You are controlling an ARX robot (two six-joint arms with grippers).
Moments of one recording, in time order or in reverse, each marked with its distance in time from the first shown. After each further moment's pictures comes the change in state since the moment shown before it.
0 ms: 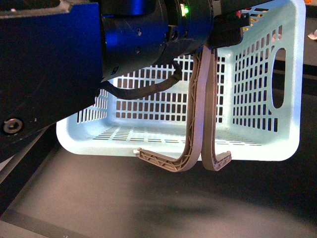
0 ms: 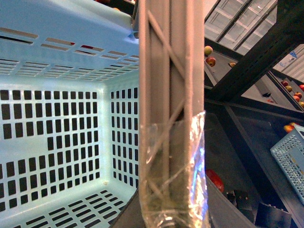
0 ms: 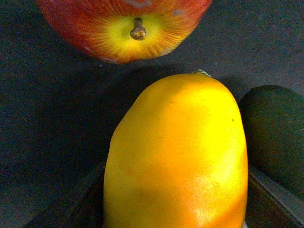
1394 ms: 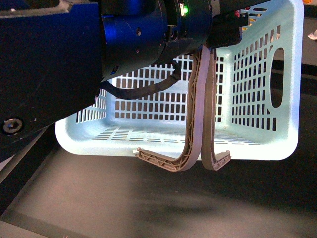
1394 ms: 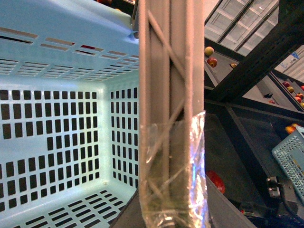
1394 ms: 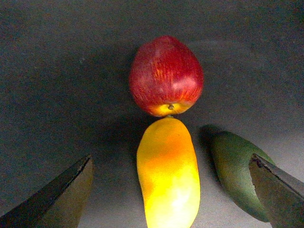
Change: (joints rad) left arm 0.000 0.000 0.000 0.000 -0.002 0.000; right arm 0.038 -0.426 -0.308 0.013 -0.117 0.061
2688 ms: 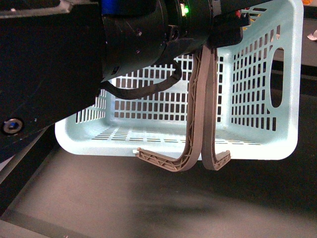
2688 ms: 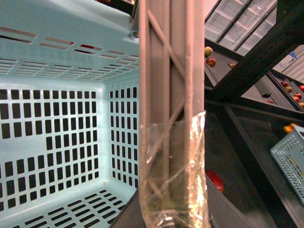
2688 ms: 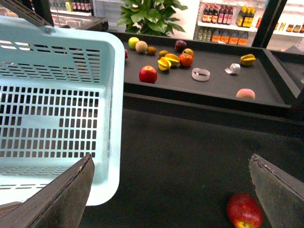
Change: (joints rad) left arm 0.000 0.000 0.000 0.000 0.000 0.000; right arm 0.536 -2.176 -0.550 -0.988 0.056 -0.009
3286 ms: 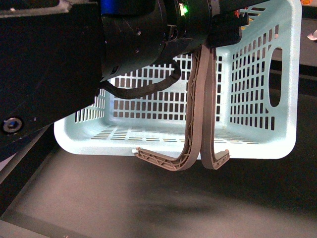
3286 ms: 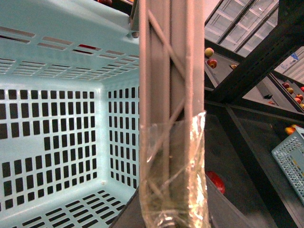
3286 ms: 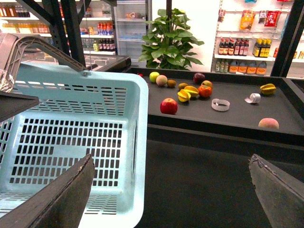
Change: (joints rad) left arm 0.001 0.000 0.000 0.000 0.000 0.000; right arm 0.054 -0.193 -0.032 -0.014 -0.034 0.064
